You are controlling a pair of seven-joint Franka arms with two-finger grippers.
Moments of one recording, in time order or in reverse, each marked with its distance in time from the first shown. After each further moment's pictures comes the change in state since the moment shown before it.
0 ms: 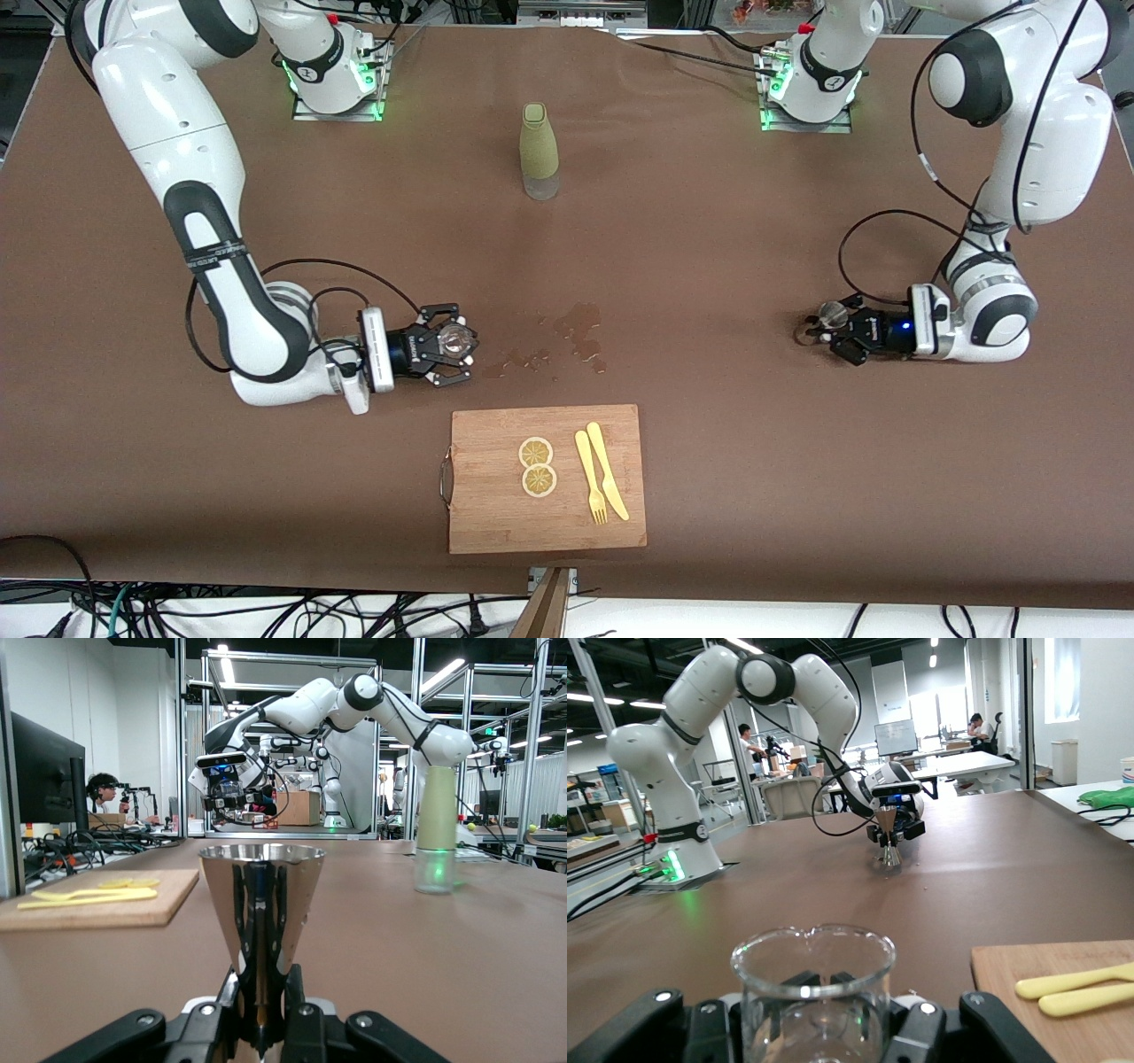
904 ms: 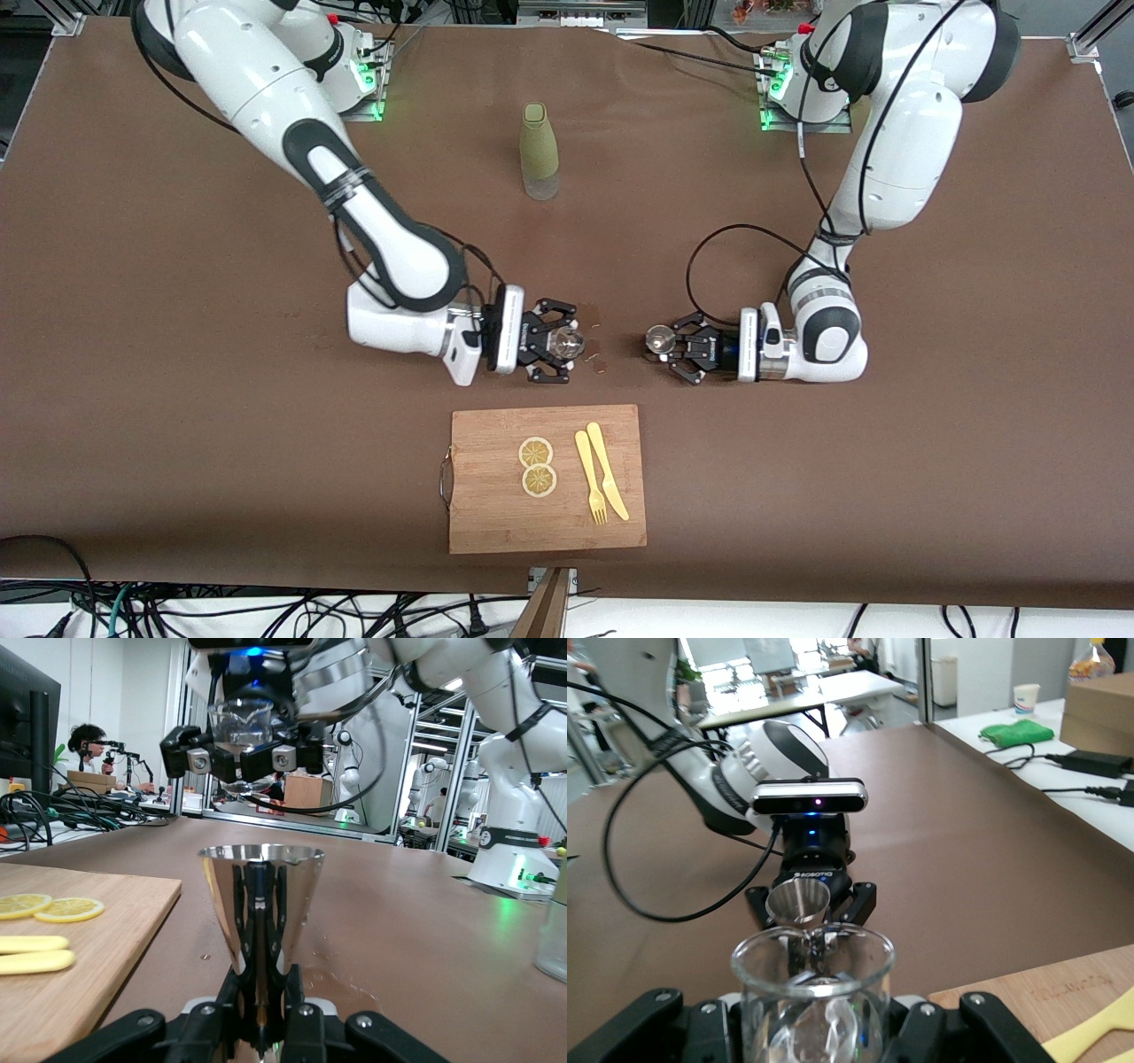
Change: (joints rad) left arm -0.401 -0.008 -0.121 0.022 -0.334 0.359 -0.226; right arm 0.234 -0.036 0.177 0.001 -0.001 0.733 0.244
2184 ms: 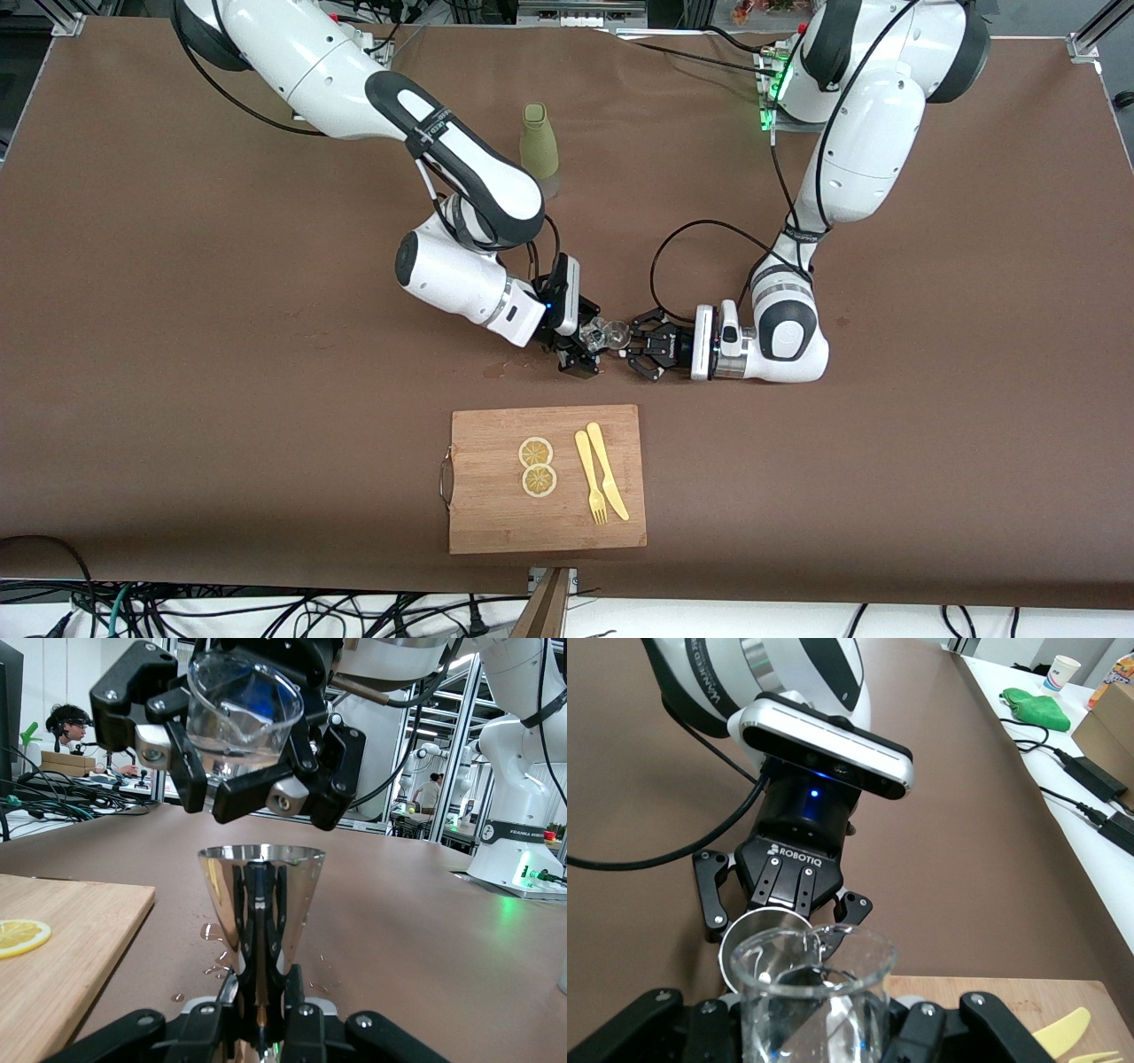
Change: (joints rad) left arm -0.077 0.004 -0.013 0.066 -0.004 0.069 -0.065; right arm 0.111 -0.013 -0.023 -0.003 -0.441 0.236 0.066
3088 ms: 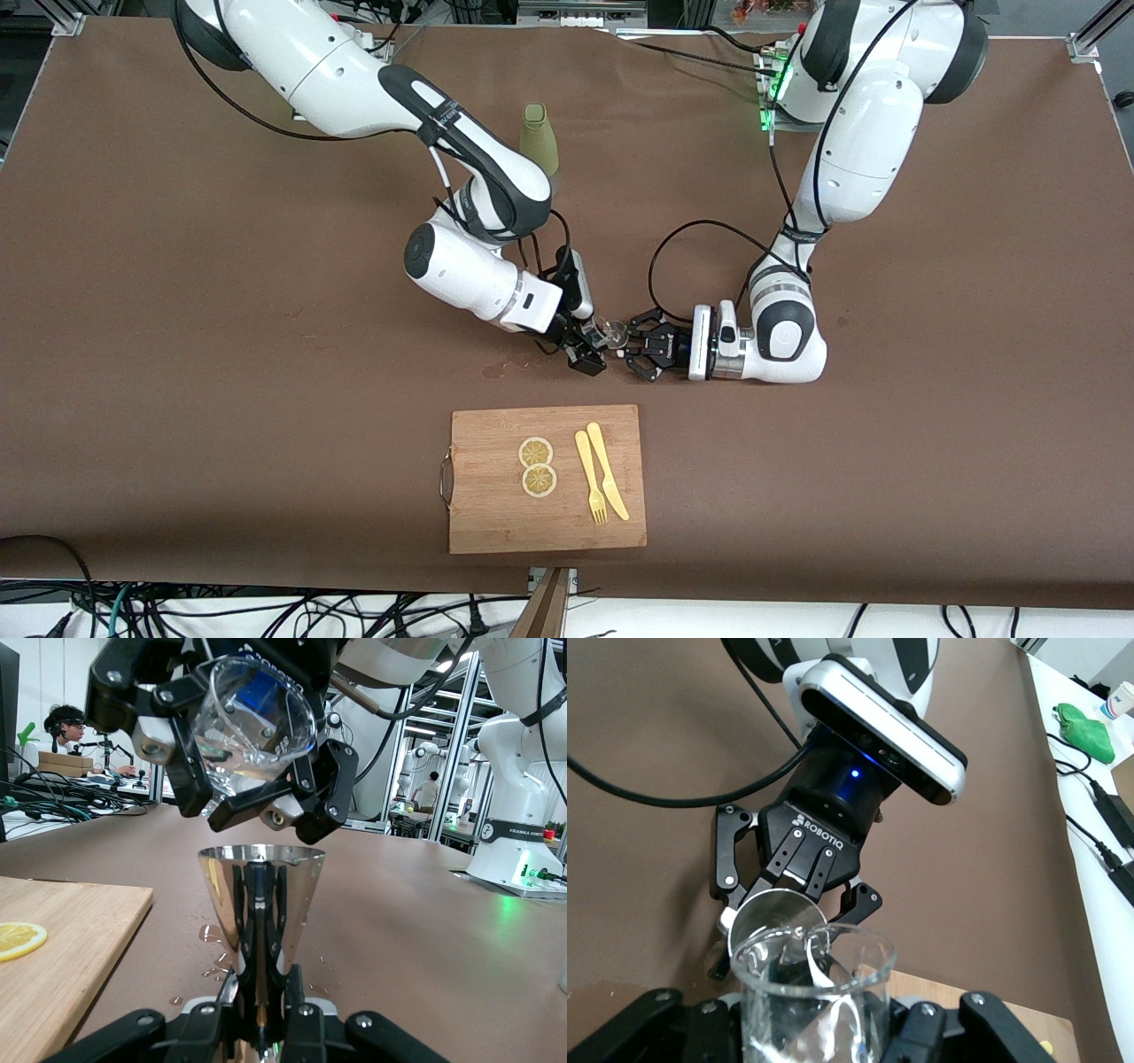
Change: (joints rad) left arm -0.005 0.003 0.000 0.004 0.000 0.002 0.000; right arm 0.006 0.000 -0.006 0.000 -0.285 0.000 -0.001
